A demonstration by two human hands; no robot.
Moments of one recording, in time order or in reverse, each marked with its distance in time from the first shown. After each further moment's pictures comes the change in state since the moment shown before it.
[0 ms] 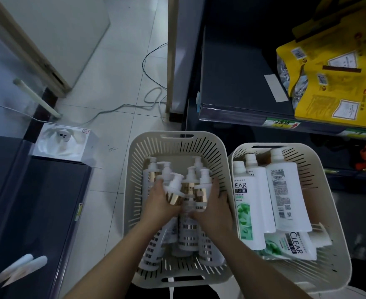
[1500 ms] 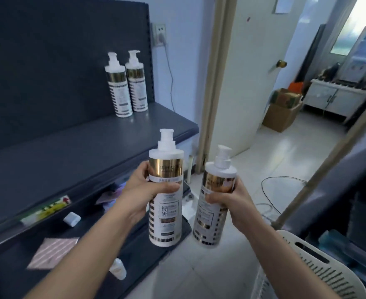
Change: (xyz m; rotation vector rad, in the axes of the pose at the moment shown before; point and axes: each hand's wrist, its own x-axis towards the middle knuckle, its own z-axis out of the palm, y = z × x) left_hand -0.314 -0.085 -0.337 -1.050 0.768 0.226; right_hand -0.213 -0.329 -0.019 0.711 -0.627 -0.783
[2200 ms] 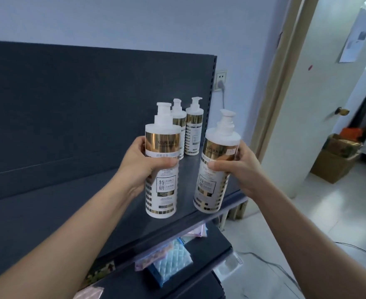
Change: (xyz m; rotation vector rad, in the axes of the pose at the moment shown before) left_hand 0.108 0.133 -0.140 0.011 0.252 0.298; right_hand 0.158 -0.147 0.171 -0.137 -0.300 -0.376
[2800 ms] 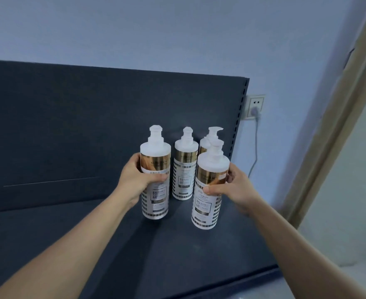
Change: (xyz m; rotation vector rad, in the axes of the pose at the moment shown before) left_hand 0.154 -0.041 0.018 0.086 0.360 0.023; right_hand 0.193 0.056 -0.028 -0.079 -0.312 0.035
